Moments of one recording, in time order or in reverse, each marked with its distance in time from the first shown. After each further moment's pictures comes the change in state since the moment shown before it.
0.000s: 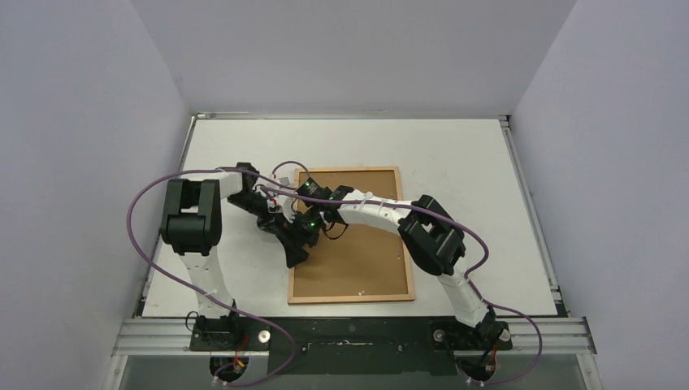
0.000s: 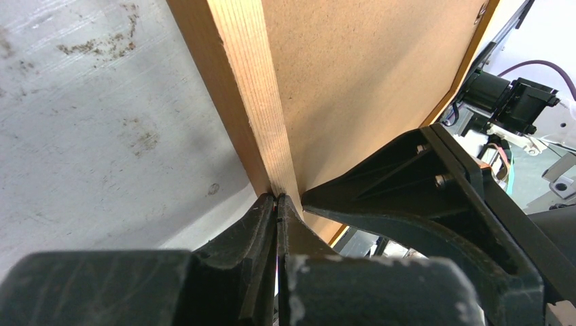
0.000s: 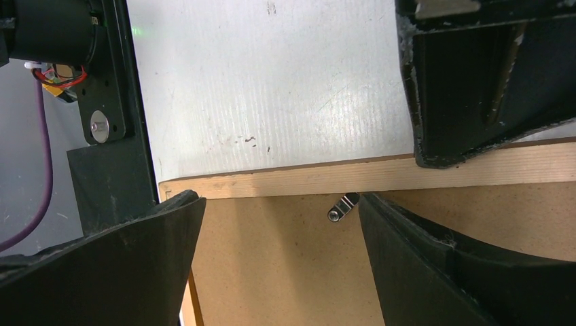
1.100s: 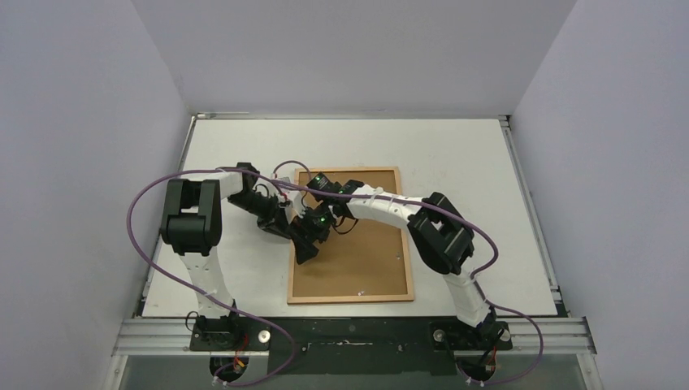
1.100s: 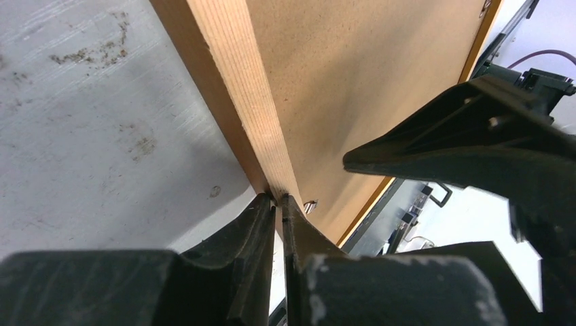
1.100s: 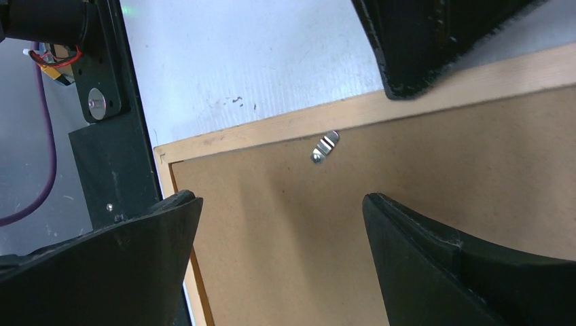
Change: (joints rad) left arm -0.001 -0.002 0.000 -0.002 0.001 0.050; right arm -0.054 -0.069 -0.060 -0.055 0.000 -0.020
